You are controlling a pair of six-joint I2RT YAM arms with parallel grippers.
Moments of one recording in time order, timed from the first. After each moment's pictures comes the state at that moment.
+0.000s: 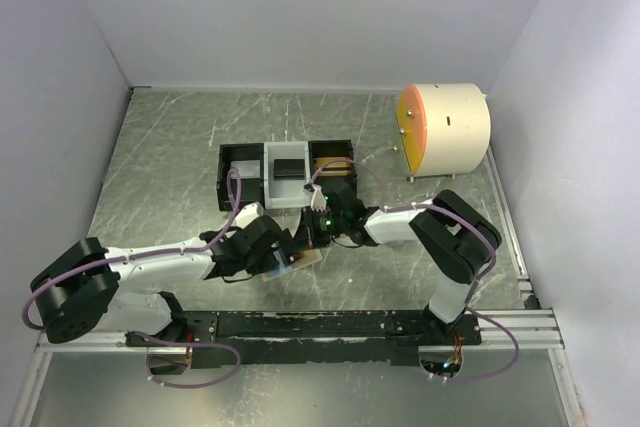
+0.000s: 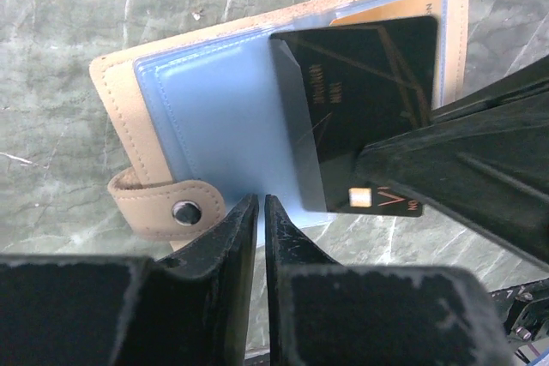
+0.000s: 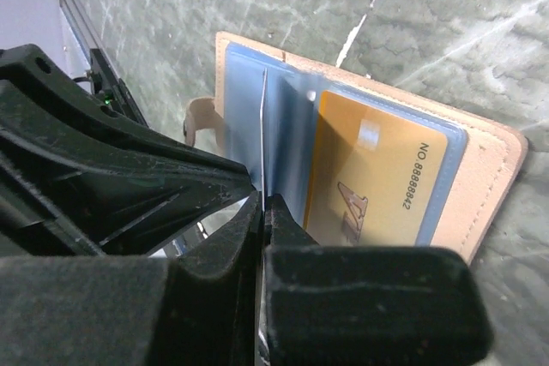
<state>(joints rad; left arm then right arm) -0.98 1.28 0.54 -0.28 -0.25 -1.15 0.76 1.78 0.73 0.33 -0.61 0.73</state>
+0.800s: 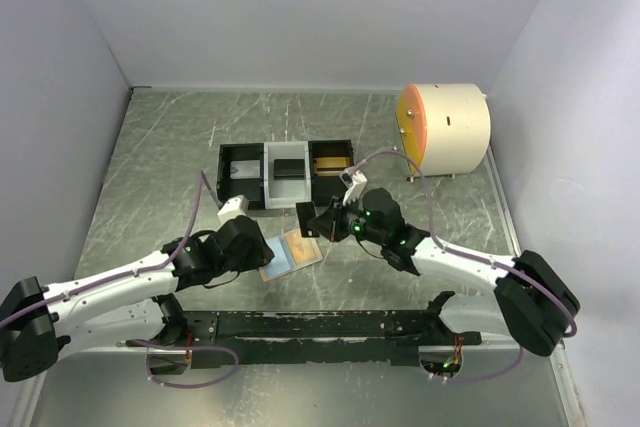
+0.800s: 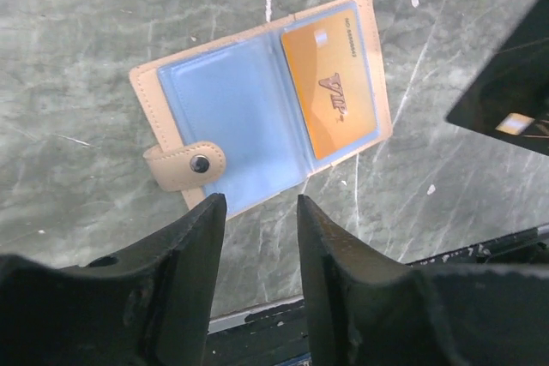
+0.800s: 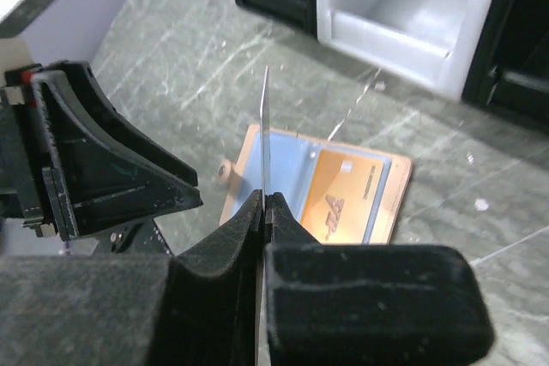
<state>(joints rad) -0.98 0.95 0.52 -0.41 -0.29 -1.08 0.77 1.23 0.48 0.40 -0.24 0.58</state>
